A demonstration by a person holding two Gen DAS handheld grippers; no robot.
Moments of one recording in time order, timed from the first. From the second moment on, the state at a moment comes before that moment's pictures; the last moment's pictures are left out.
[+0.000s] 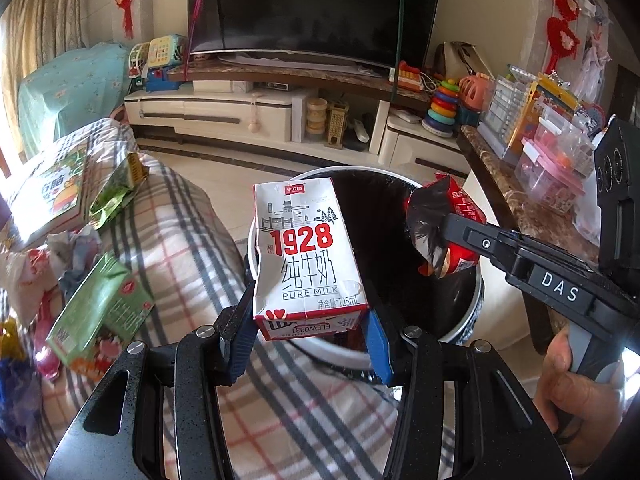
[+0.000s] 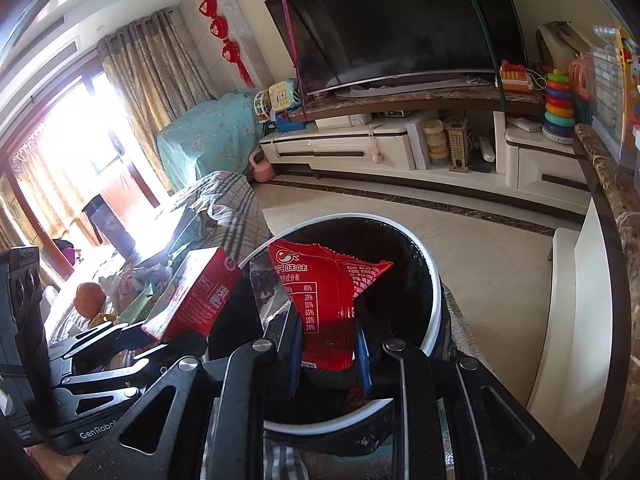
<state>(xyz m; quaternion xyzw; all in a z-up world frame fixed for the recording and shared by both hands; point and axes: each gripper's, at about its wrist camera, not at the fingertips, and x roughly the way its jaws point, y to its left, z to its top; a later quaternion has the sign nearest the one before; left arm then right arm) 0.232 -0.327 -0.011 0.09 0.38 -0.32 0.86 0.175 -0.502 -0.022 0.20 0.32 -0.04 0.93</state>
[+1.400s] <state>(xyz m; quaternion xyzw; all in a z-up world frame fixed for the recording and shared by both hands) 0.237 -0.320 -0.012 0.08 0.40 -0.29 0.87 0.185 -0.511 -0.022 0.21 0.34 -0.04 0.92</state>
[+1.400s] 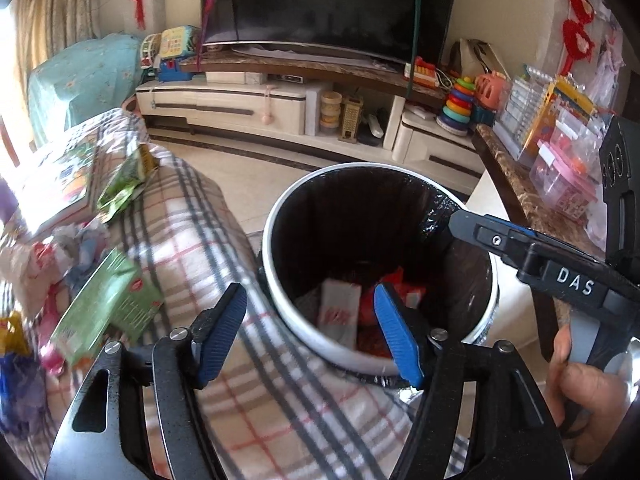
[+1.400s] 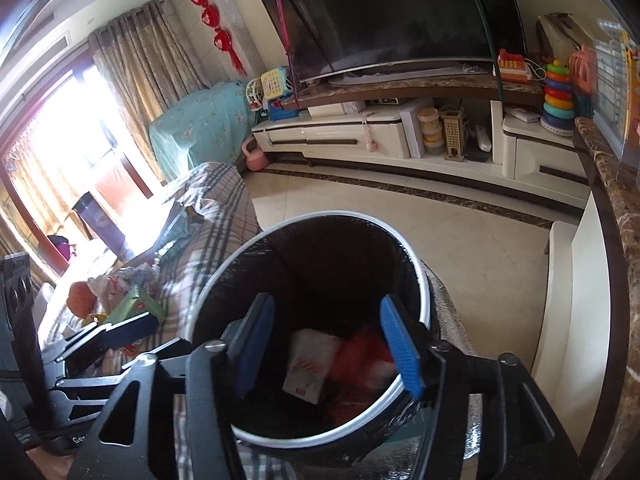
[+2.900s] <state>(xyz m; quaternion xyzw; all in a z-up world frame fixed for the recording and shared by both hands) 0.157 -0.050 -0.041 -0.02 0.39 -0.11 0.92 0.153 -0.310 -0.044 0.19 0.36 0.09 0.91</state>
